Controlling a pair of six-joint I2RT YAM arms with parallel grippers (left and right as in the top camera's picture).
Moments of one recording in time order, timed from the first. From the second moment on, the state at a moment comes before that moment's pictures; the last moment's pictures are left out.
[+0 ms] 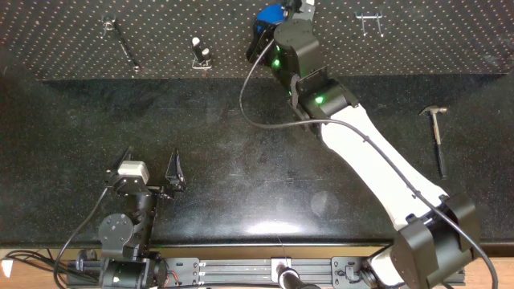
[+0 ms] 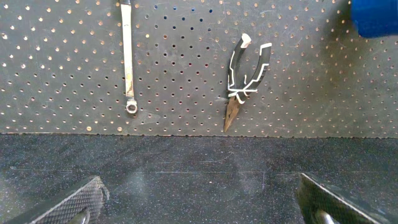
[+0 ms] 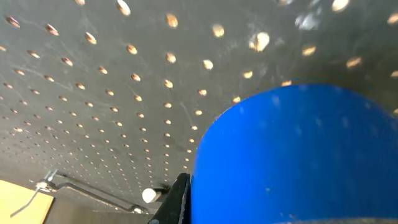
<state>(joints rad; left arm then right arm) -0.06 0.01 0.01 -0.07 0.01 -0.10 0.50 1.68 1.36 -0.02 0.05 0.74</state>
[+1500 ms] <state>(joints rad) -0.06 0.01 0.01 -0.07 0.01 -0.10 -0.17 1.35 1.32 -1.38 0.01 0.19</state>
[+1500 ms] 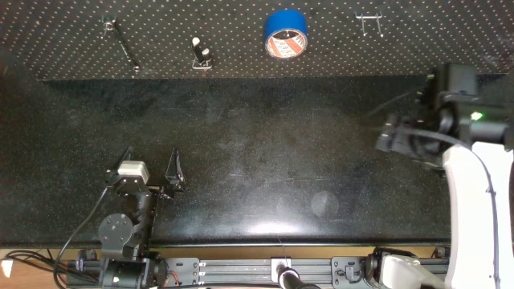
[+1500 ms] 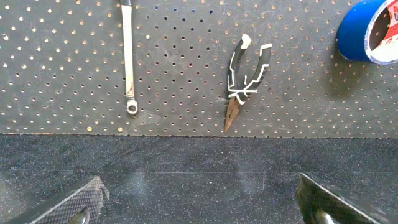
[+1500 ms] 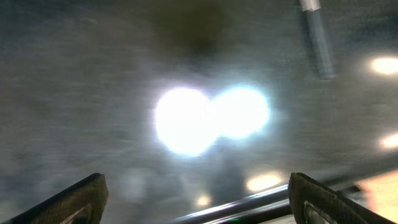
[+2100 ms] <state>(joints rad) -0.06 0.01 0.01 -0.07 0.01 -0.10 -0.52 1.88 1.31 -1.02 0.02 -0.65</state>
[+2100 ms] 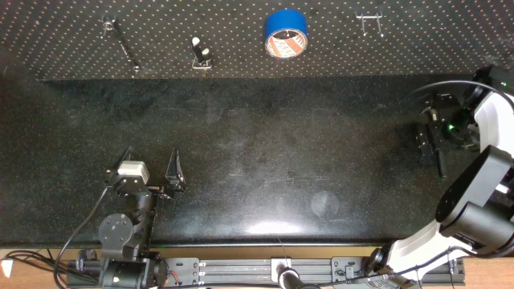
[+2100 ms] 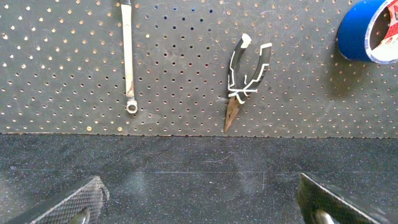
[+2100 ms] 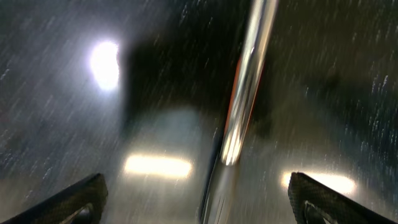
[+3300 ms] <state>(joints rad) -0.06 0.01 0.01 -0.07 0.01 -0.10 -0.55 1.67 1.05 -0.65 -0.21 -0.54</state>
